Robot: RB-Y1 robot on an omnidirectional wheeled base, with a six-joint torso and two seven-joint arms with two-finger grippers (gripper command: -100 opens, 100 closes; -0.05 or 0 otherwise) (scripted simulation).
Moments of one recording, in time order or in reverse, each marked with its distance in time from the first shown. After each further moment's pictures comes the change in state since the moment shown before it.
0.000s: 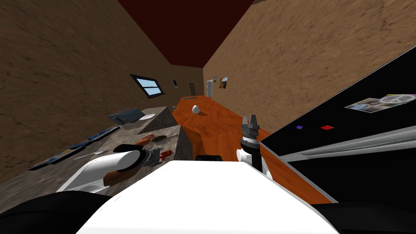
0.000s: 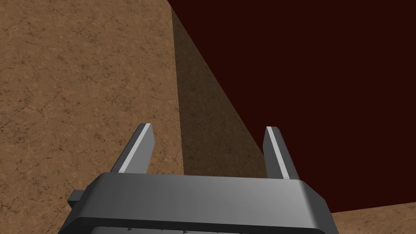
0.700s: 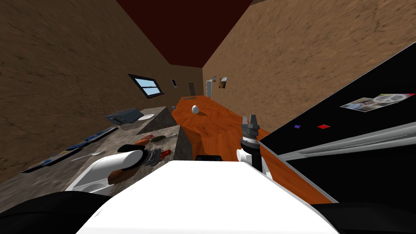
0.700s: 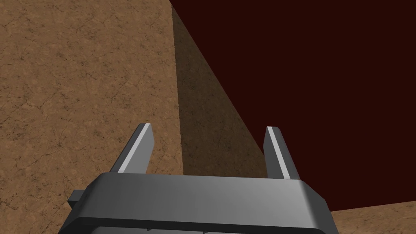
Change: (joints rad) left arm -0.016 -0.008 -0.028 0.058 -0.030 -0.042 -0.020; right arm 0.000 0.000 0.000 0.000 0.000 0.000 0.000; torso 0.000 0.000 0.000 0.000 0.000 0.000
